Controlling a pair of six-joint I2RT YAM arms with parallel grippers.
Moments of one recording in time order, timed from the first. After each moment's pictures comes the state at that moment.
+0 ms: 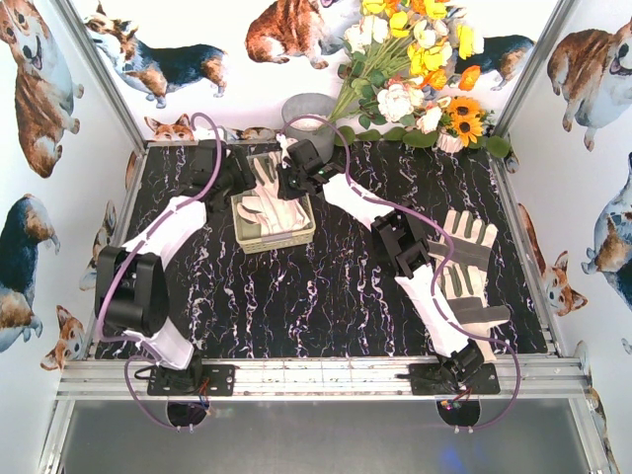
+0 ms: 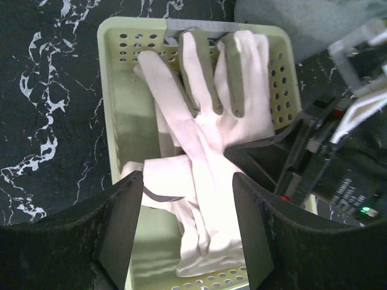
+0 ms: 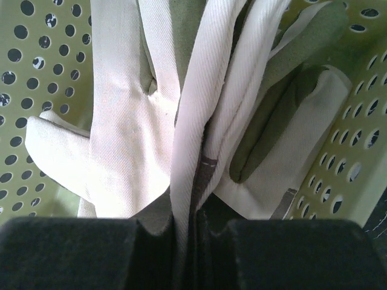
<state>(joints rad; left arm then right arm) -0.20 1.64 1.22 -0.11 -0.06 -0.44 0.61 2.54 2.26 -0.40 -0.19 0.23</state>
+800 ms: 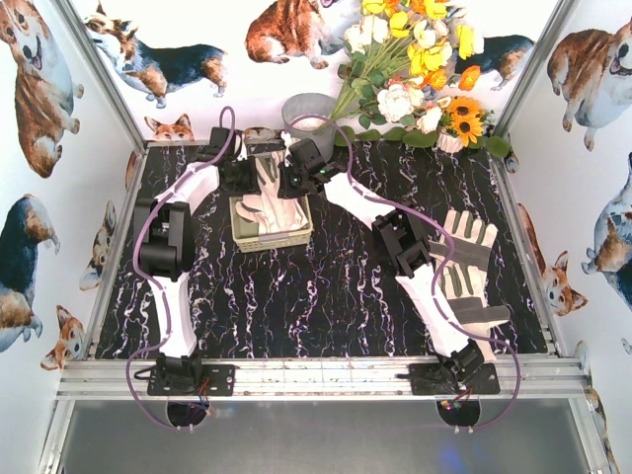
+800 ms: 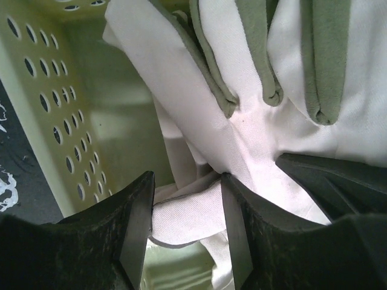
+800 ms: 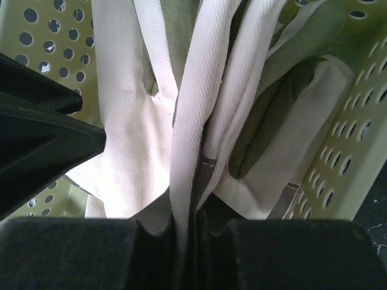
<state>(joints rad) -0.12 2.12 1.68 -0.50 0.18 -0.26 0.60 2.54 2.26 -0.40 -0.21 0.31</state>
